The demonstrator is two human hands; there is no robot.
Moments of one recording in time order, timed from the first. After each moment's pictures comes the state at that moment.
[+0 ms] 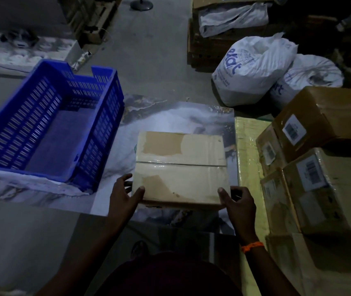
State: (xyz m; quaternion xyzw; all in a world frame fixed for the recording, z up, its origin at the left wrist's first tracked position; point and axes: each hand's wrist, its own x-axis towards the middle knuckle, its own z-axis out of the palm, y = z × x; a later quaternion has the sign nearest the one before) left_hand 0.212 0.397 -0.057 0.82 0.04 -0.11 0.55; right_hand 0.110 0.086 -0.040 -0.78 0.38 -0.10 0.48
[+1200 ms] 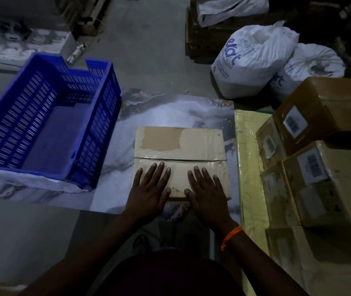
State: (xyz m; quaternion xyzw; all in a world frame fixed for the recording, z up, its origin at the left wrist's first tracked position) left_hand 0.214 0.353 -0.076 0.93 -0.34 -0.03 0.09; right_hand 0.135 0.130 -0.079 -0.99 0.02 -0.03 0.14
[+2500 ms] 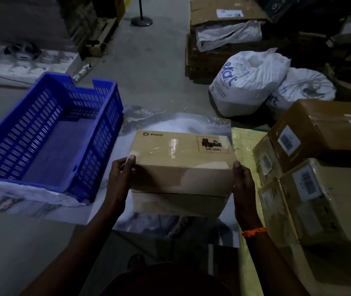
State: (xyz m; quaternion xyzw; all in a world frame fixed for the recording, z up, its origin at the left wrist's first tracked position) left_hand 0.267 0.366 0.011 0.71 0.13 -0.11 0.69; right_hand 0.168 0.073 0.010 -0.70 0.34 -0.17 0.60
